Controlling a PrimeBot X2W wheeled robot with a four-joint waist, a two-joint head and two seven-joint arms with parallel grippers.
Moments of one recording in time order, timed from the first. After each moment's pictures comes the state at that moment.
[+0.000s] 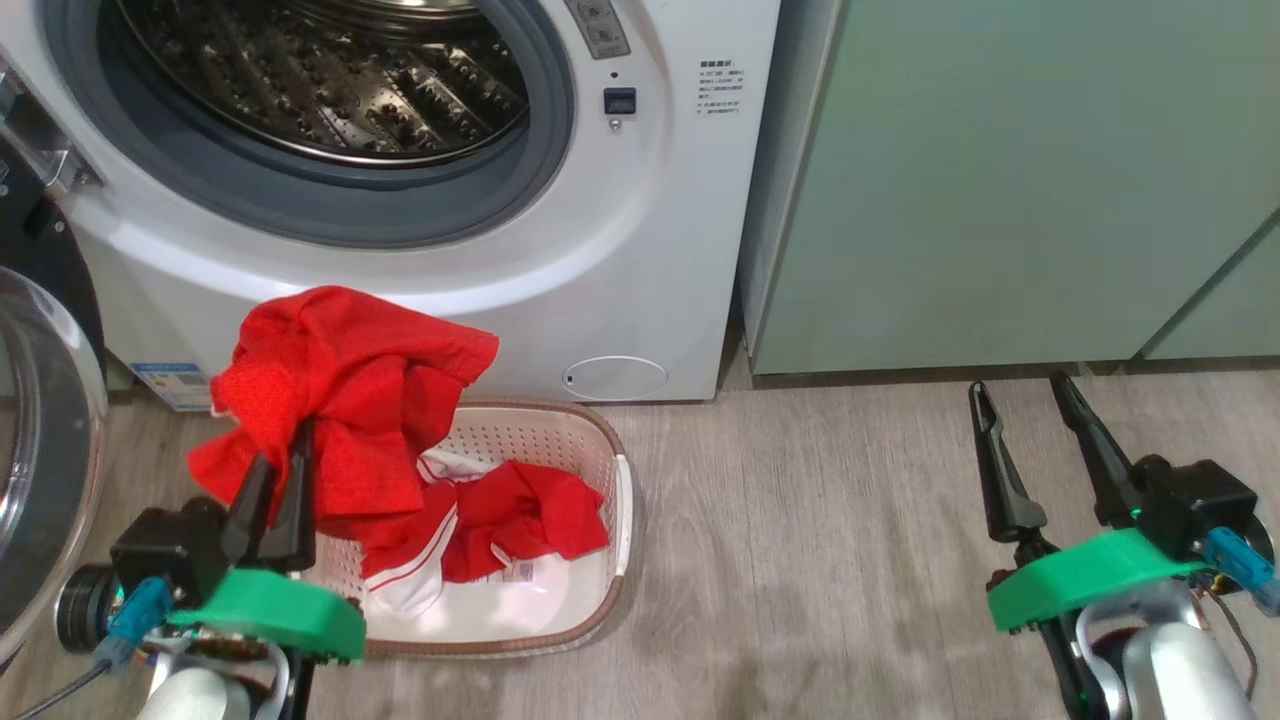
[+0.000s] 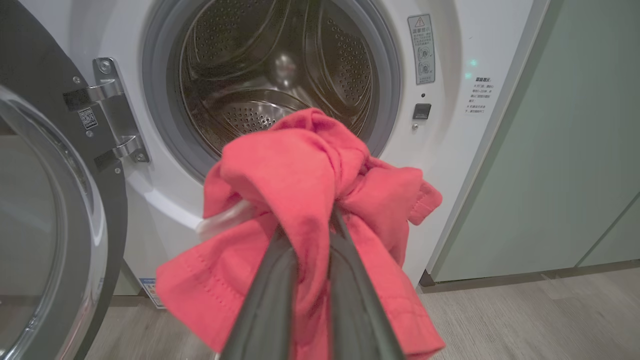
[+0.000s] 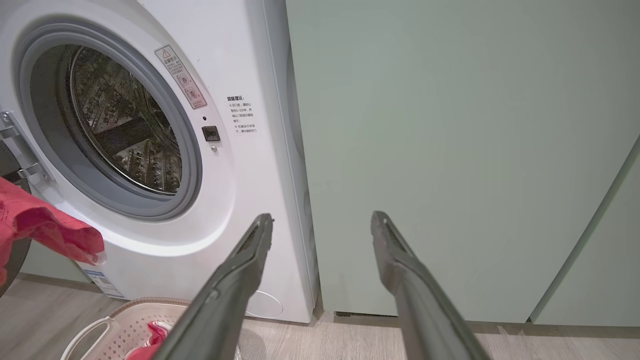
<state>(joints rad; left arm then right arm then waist) -0.02 0.34 -0.26 0.00 -0.43 0.19 -0.25 -0.01 -0.05 -0.04 0.06 0.17 0.13 -0.15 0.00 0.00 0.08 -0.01</state>
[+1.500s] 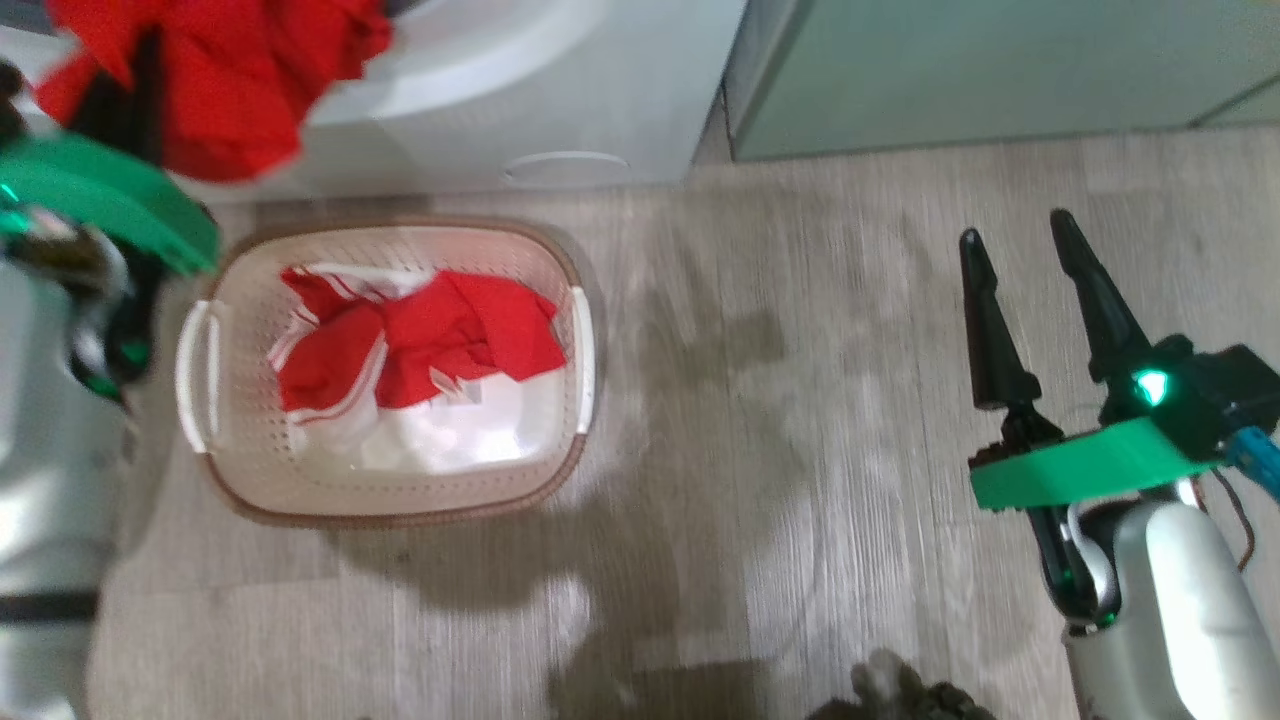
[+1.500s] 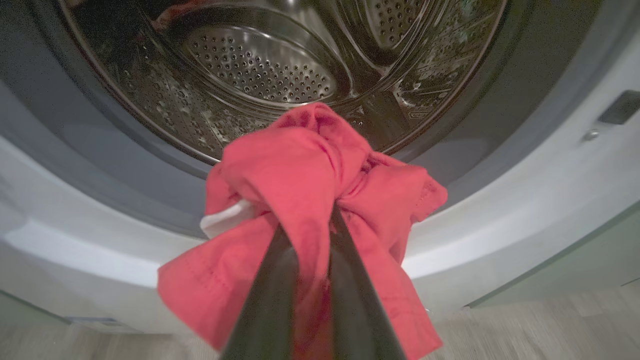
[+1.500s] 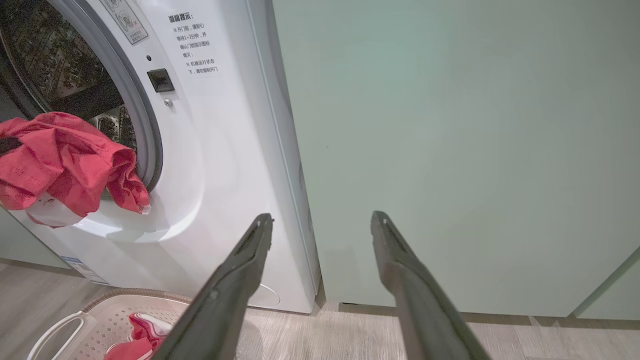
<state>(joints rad) -0.70 0.35 -0.21 0.44 -0.55 0.01 -0.09 -0.19 -0.05 0.01 0.00 0.18 0.13 -0.19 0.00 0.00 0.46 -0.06</state>
